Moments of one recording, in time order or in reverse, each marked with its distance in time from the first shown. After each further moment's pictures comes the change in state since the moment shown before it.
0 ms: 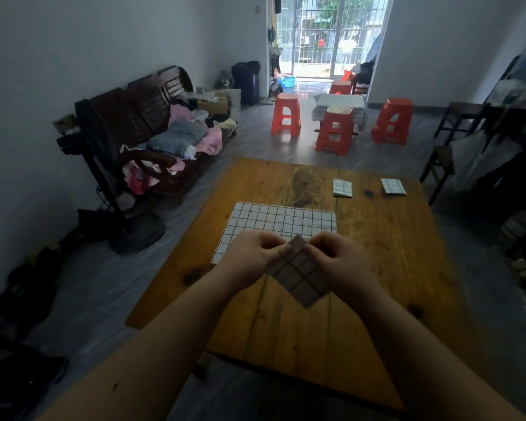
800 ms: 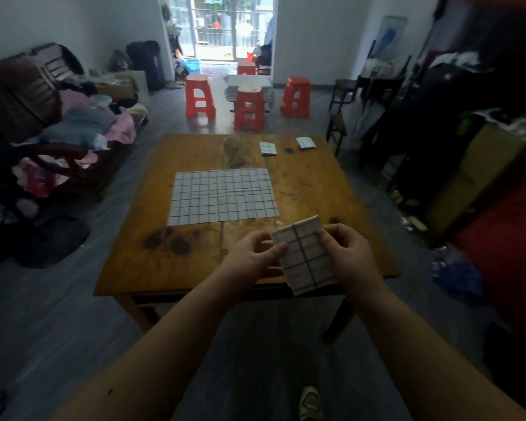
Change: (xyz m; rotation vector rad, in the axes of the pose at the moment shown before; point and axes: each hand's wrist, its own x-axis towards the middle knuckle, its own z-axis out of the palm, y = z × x) left_hand -0.181 -0.029 0.058 -0.548 -0.433 -0.091; right_hand -0.246 -0.054 0.009 0.227 0.423 0.314
